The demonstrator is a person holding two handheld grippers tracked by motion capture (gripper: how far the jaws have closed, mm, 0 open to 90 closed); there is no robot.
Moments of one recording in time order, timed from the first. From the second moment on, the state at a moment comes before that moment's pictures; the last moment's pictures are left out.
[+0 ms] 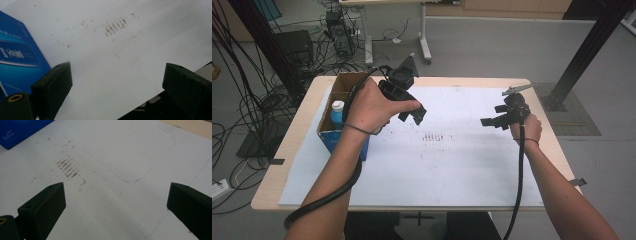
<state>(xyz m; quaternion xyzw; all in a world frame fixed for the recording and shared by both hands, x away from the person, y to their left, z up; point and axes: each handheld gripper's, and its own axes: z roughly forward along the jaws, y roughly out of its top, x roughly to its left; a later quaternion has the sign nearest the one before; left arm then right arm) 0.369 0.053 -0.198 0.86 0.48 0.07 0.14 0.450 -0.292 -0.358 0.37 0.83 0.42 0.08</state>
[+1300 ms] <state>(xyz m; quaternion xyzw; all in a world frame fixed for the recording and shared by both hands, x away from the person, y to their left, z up) 0.376 0.020 -0.282 0.88 0.46 0.03 0.11 0.447 -0.304 -0.366 0.38 0.83 0.41 0.08</state>
